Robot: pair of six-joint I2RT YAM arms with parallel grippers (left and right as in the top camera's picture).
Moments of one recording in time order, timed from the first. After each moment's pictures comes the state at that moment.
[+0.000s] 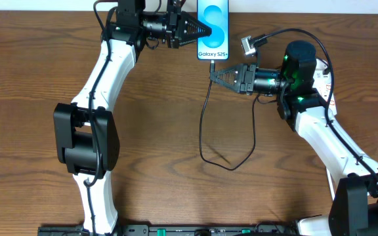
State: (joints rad) left arm -0.19 2.13 1.86 -0.11 1.48 -0.90; right arm 0.19 1.60 1.04 0.29 -1.20 0.94
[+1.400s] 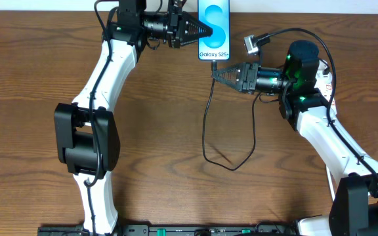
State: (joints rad) left arm -0.19 2.13 1.86 -0.11 1.48 -0.88; right arm 0.18 1.60 1.04 0.30 -1.19 0.96
